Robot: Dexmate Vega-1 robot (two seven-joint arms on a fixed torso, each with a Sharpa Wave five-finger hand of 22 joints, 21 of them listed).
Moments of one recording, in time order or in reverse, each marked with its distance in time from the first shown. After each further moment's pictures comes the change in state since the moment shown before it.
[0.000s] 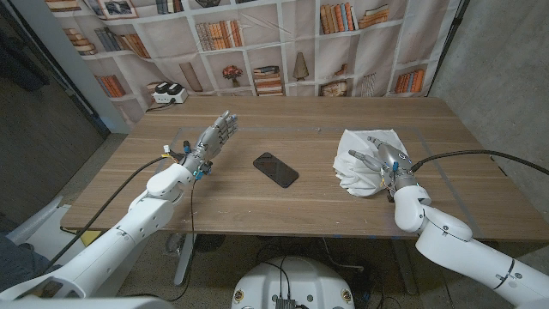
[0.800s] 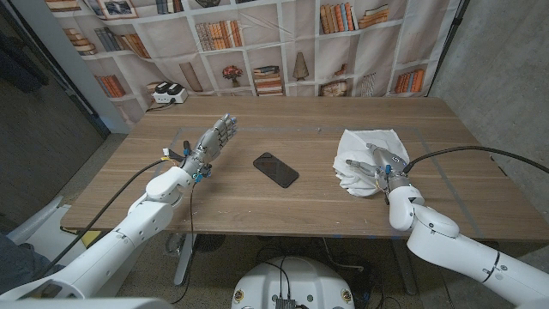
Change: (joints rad) left arm 0.012 -0.002 -0.001 0.013 -0.007 -0.013 -0.011; left_hand 0.007 0.007 -0.004 0.004 0.000 0.005 -0.005 0.000 0.000 0.000 0.000 -0.006 0.000 0.006 -0.006 0.000 0.000 -0.005 0.005 0.000 0.000; right arm 0.099 -0.008 -0.134 0.031 -0.060 -0.127 0.055; right_hand 0.089 -0.026 0.011 -0.017 0.044 0.011 0.067 0.019 0.000 0.003 -0.009 0.012 -0.003 -0.047 -0.003 0.000 0.000 0.012 -0.024 -0.040 0.000
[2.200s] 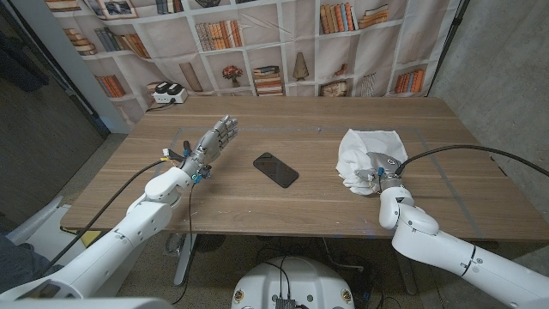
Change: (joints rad) left arm 0.008 0.011 -0.003 -0.005 -0.005 0.003 -0.014; left_hand 0.000 0.000 -0.008 0.000 -0.008 0.016 0.002 -0.004 0.000 0.018 -0.003 0.000 0.000 0.022 0.007 0.000 0.000 0.006 0.005 0.000 0.000; right arm 0.114 0.053 -0.142 0.076 -0.027 -0.124 0.014; right_hand 0.544 0.096 0.079 0.004 0.028 0.397 -0.100 0.065 0.000 0.461 -0.119 0.089 -0.006 0.596 -0.089 0.073 0.010 0.574 -0.022 0.043 0.007
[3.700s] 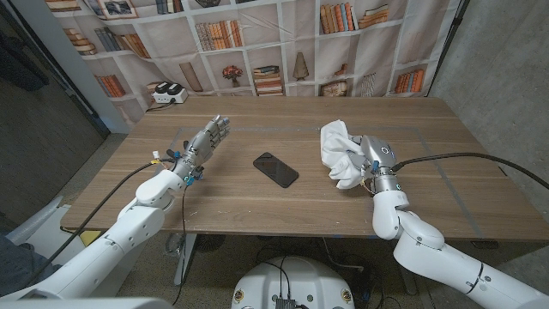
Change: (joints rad) left arm 0.049 0.023 -0.040 -0.024 -0.011 -0.037 0.019; left_hand 0.012 0.012 -0.008 0.000 -0.005 0.009 -0.002 0.000 0.000 0.009 0.002 0.000 0.000 0.005 -0.005 0.000 0.000 0.004 -0.004 0.000 0.000; right arm -0.145 0.036 0.120 -0.091 -0.112 0.319 -0.254; right_hand 0.377 0.089 -0.122 0.009 -0.110 0.425 -0.070 0.059 0.057 0.381 -0.036 0.139 0.091 0.475 -0.167 0.161 0.215 0.233 -0.085 0.475 0.206
